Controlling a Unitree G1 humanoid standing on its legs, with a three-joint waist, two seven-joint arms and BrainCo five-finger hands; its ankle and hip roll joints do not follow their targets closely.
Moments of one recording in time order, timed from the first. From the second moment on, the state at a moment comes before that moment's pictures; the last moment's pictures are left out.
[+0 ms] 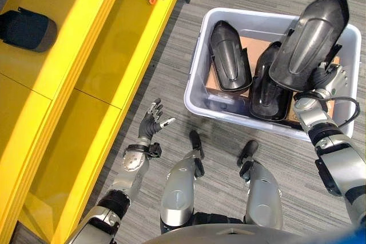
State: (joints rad) left arm -0.15 0.39 -0.34 0.52 -0.54 -0.44 0.07; right arm -0.82 -0.53 0.33 1.03 0.05 0.03 -0.92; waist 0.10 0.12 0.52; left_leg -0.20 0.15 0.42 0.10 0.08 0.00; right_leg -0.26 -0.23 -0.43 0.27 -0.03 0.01
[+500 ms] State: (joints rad) left arm -0.01 0.39 -0.26 0.51 -0.52 -0.44 0.07; right arm -0.42 -0.48 0.37 0.56 -0.07 -0.10 -0.67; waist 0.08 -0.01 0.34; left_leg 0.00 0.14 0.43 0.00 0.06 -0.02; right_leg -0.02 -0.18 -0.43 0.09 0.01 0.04
